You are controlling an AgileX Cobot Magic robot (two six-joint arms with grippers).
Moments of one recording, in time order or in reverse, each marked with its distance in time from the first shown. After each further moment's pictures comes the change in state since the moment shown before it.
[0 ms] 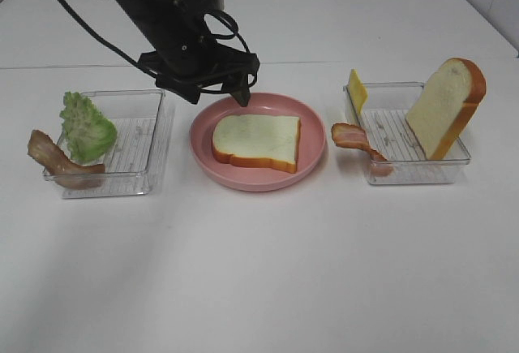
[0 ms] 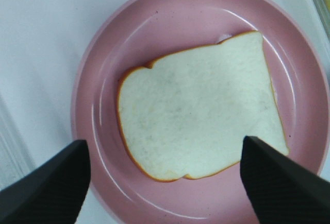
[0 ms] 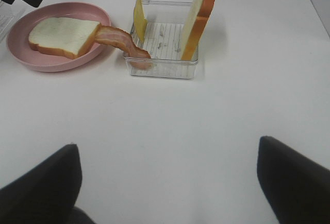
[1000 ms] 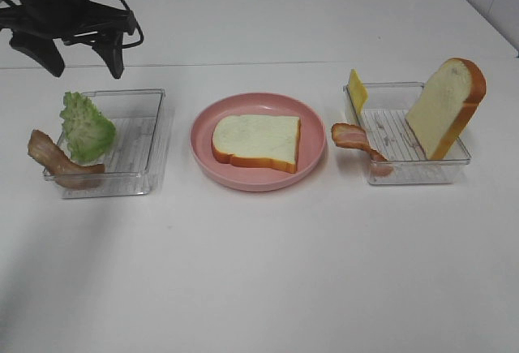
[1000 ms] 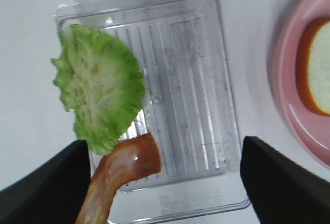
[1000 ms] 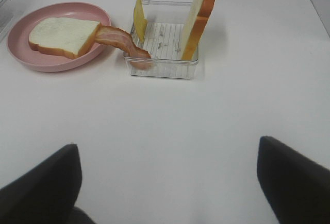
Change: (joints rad) left arm 0.249 -0.146 -0.001 0.216 0.338 -0.111; right arm 0.000 0.000 0.000 0.000 0.000 0.000
